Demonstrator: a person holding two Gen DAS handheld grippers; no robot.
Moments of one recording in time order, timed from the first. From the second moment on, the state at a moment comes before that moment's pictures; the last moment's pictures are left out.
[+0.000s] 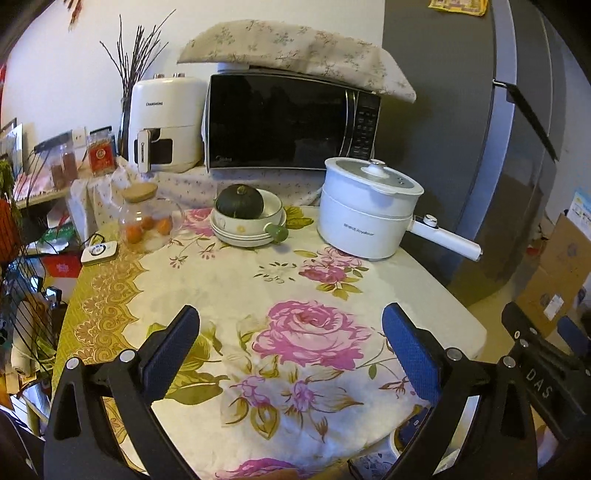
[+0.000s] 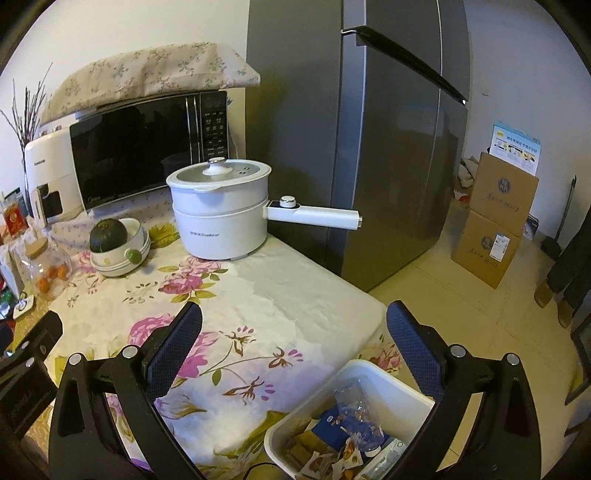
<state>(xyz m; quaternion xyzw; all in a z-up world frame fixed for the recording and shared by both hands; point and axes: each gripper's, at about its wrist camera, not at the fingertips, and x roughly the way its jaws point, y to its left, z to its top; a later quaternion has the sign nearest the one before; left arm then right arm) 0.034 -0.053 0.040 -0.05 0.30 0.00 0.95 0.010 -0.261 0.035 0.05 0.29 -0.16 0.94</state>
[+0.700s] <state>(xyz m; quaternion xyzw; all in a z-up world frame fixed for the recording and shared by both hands) 0.018 -0.064 0.044 -0.03 0.31 -0.02 0.95 -0.011 -0.266 0.037 0.06 0.29 -0.18 0.94</state>
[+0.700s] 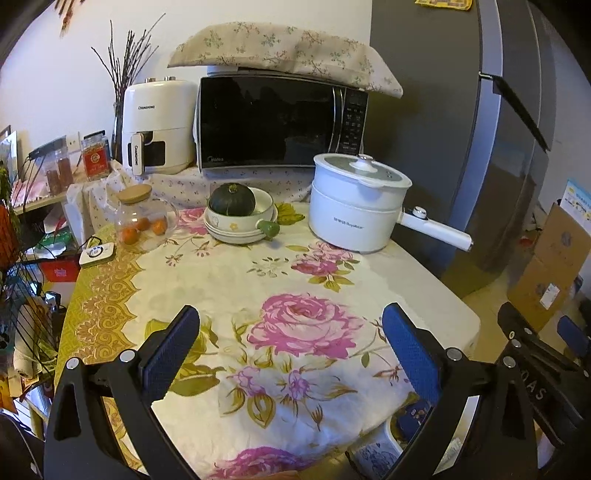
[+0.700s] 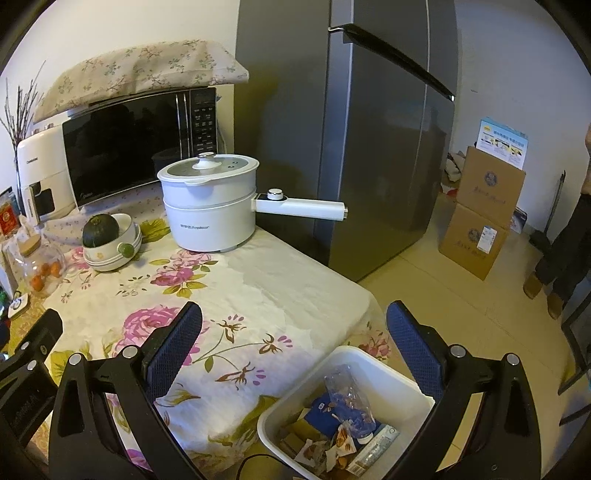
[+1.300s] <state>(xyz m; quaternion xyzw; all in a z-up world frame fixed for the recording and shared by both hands) -0.021 -0.069 0.056 -0.02 0.32 -0.01 0.95 -0.046 -0.272 0.034 0.08 0.31 -0.17 0.93</state>
